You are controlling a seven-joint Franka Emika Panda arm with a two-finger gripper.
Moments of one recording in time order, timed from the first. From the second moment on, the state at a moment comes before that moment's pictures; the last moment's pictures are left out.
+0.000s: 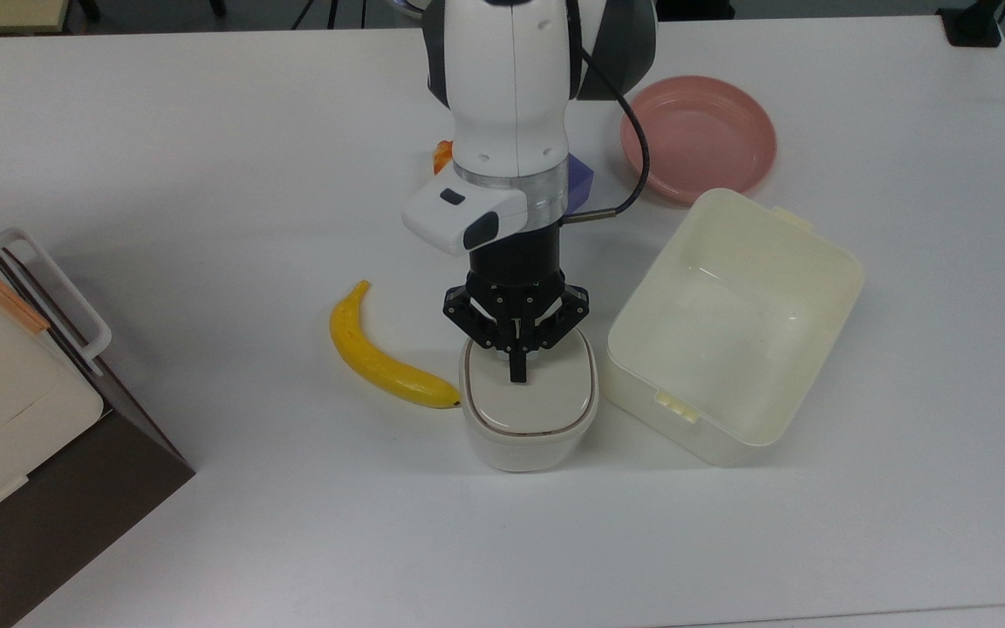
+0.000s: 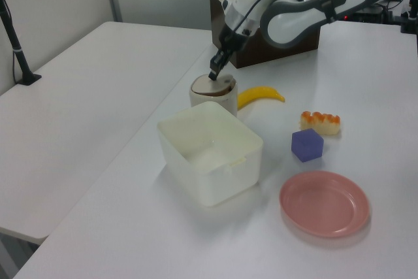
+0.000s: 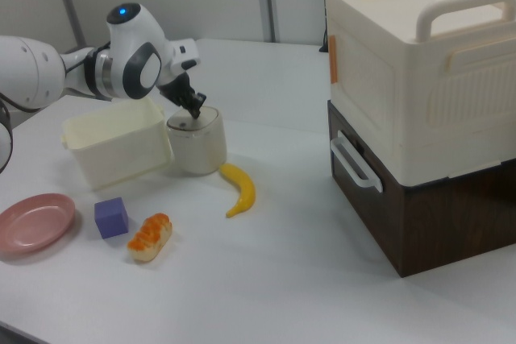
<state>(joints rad) 0.21 0.49 -0.07 -1.53 0.02 2.50 0.18</state>
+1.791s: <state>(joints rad) 0.20 0.42 -0.07 -1.53 -0.04 2.35 0.17</state>
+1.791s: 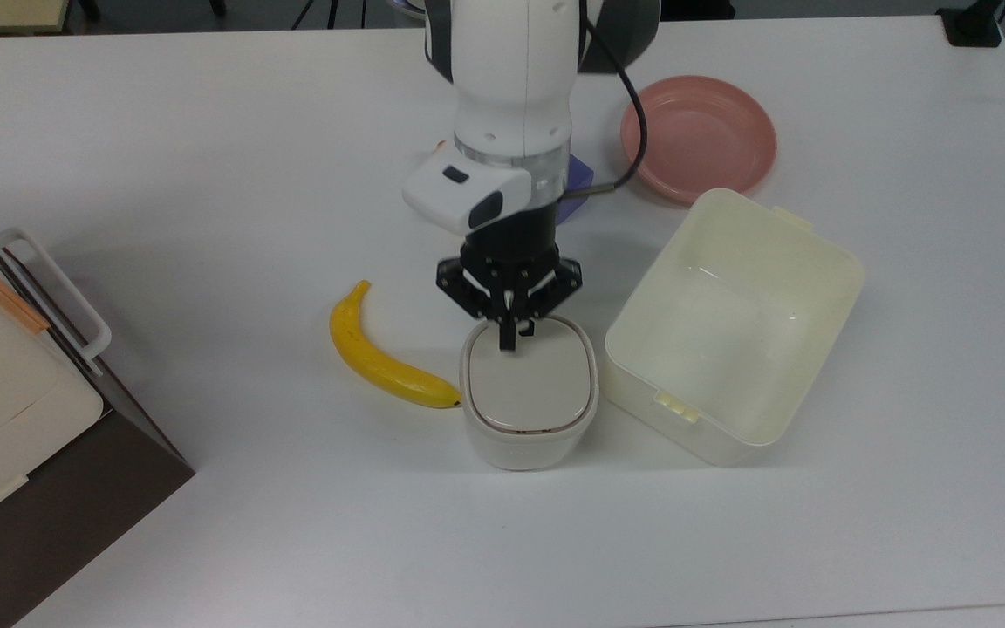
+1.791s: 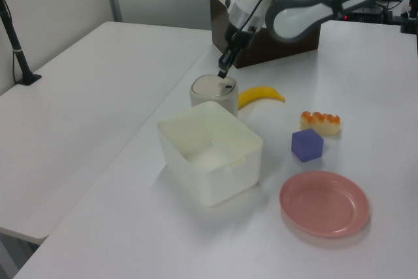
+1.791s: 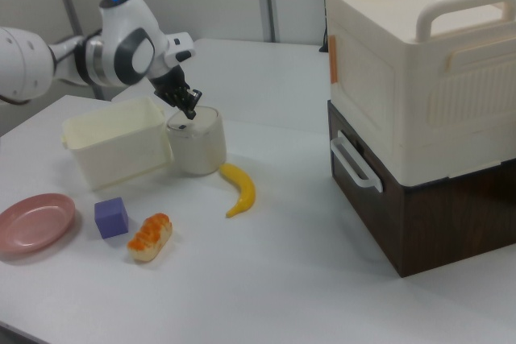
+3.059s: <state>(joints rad) 0.13 0.15 -0.08 -1.53 -0.04 1.66 0.06</state>
